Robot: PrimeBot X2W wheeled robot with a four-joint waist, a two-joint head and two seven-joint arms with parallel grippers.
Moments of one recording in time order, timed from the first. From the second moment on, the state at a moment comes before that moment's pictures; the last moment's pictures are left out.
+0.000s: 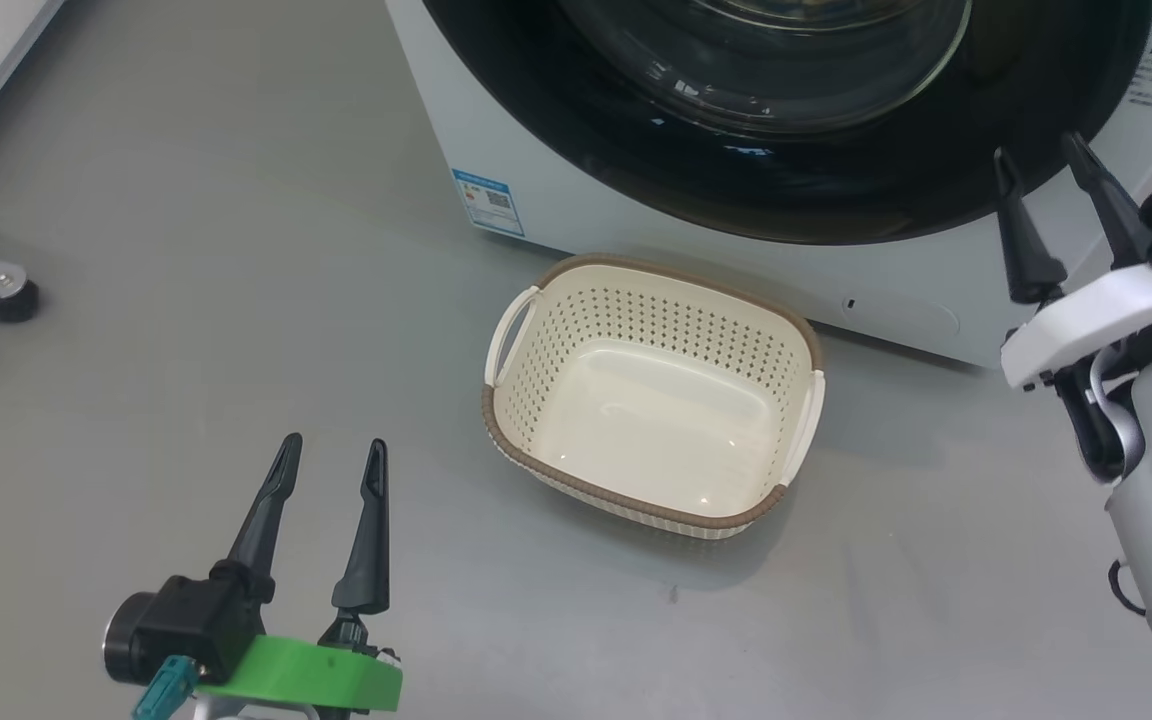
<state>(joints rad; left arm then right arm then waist) 0.00 0.04 -0.25 -0.03 -0.38 0.02 -0.25 -0.60 -0.32 0.26 0.58 0.41 0.13 -0.24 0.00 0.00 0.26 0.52</state>
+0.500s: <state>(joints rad) 0.00 0.05 -0.21 0.03 -0.36 -0.01 -0.25 -0.37 -0.24 0.23 0.51 0.44 0.11 -0.24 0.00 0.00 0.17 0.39</state>
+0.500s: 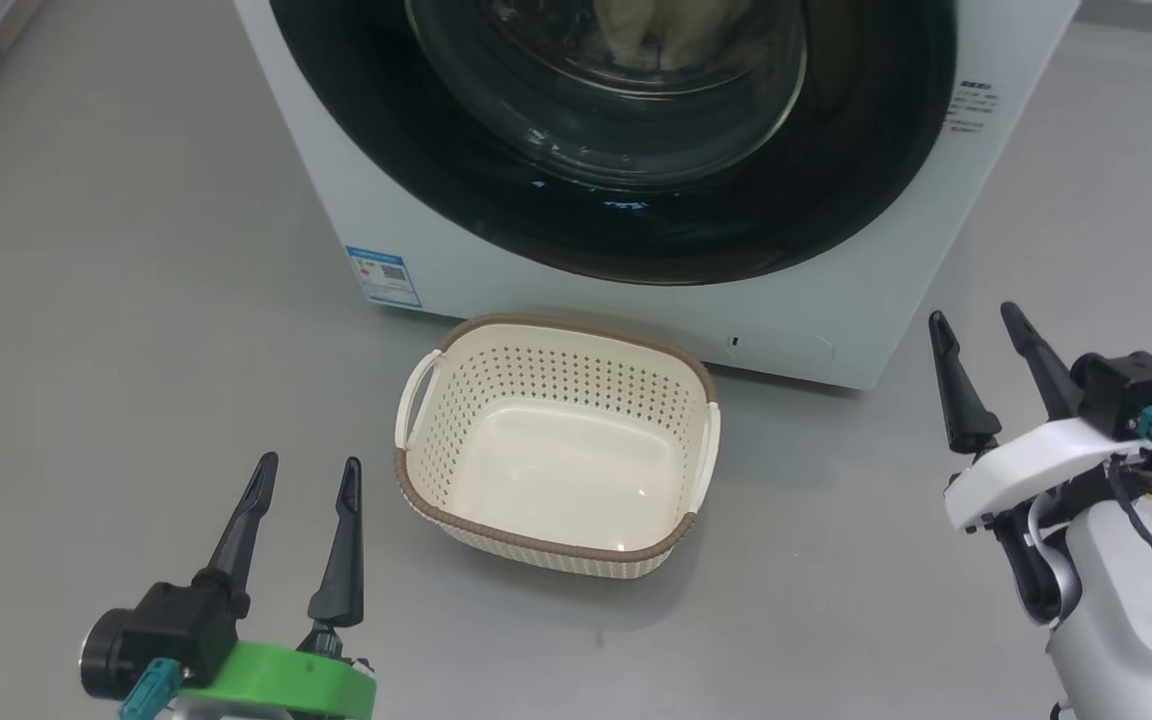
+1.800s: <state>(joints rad) 0.10 0.08 -0.16 0.11 -0.36 -0.03 -0.25 0.07 -0.16 0.17 0.16 0.40 0.02 -0.25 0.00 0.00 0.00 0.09</state>
